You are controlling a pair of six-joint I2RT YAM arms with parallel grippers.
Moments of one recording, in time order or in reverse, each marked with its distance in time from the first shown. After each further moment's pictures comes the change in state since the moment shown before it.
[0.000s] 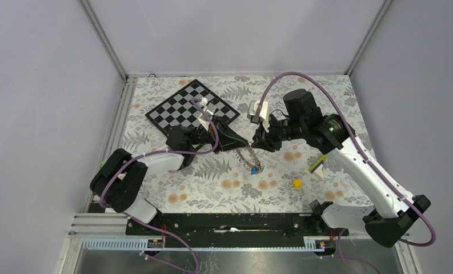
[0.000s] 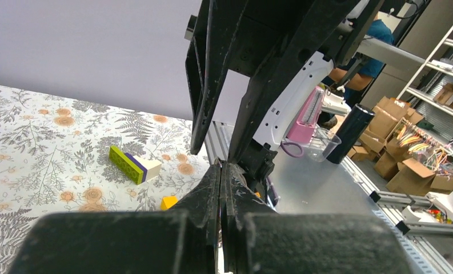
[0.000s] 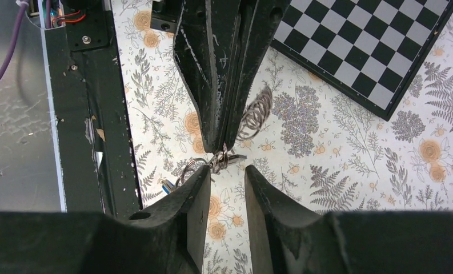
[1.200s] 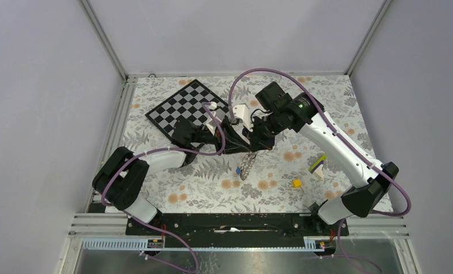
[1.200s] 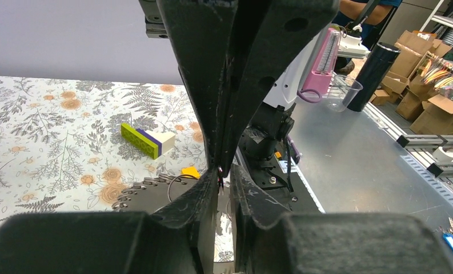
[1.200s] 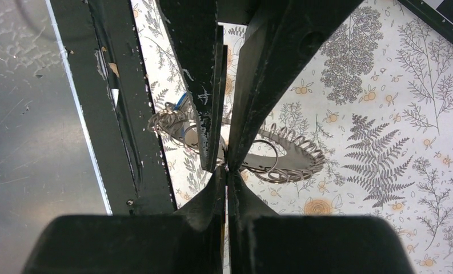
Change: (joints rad) left arm -0.009 0.025 0.052 -0.196 0.129 0.268; right arm 0.063 0.301 0.267 -0.370 0.088 -0.071
